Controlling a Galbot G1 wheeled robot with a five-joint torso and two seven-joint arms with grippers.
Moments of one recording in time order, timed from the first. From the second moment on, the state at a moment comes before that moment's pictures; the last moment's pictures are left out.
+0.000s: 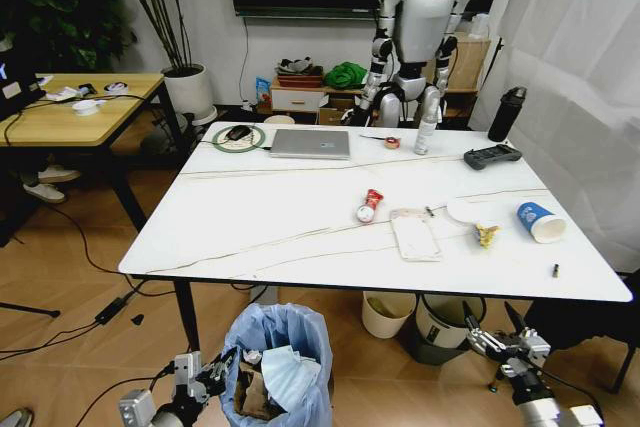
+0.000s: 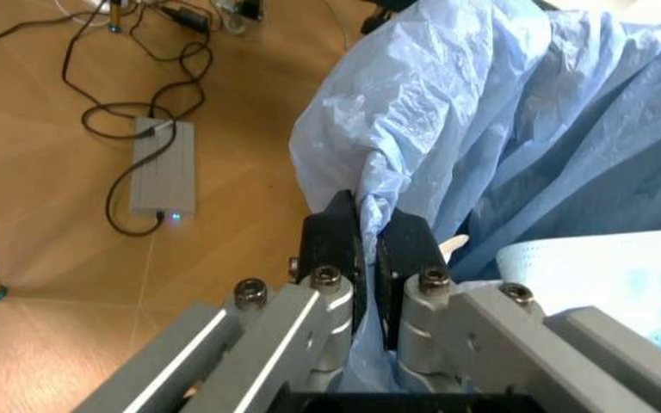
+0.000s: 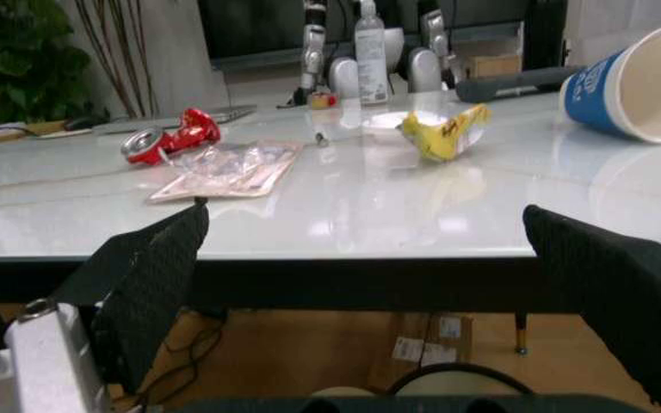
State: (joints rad) left arm 1.88 -1.09 -0.56 -2.10 -0.79 0.23 0.01; right arm -1.62 1.44 0.94 1.66 0.47 0.36 -0.59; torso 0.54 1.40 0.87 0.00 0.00
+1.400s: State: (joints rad) left arm 2.00 -1.35 -0.69 -2.18 -0.66 0.19 0.04; right arm -0.84 1.07 0.13 1.69 0.81 -0.30 0.16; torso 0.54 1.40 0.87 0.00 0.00
